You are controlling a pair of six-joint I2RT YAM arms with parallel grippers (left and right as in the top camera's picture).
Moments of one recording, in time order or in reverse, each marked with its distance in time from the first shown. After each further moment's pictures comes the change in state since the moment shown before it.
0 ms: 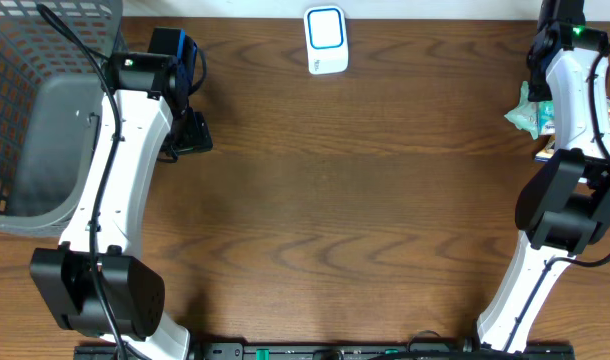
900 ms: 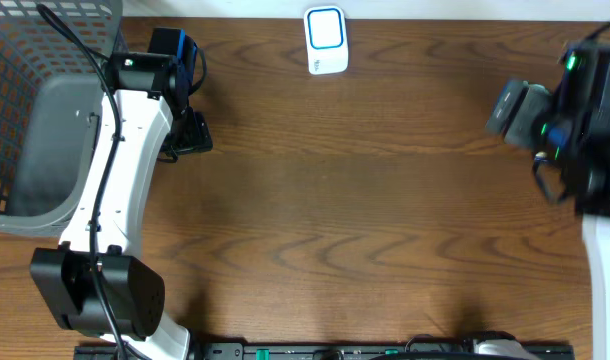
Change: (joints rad) left arm 0.000 0.000 0.000 0.000 0.000 0.000; right arm 0.271 -0.969 -0.435 -0.144 -0.465 0.333
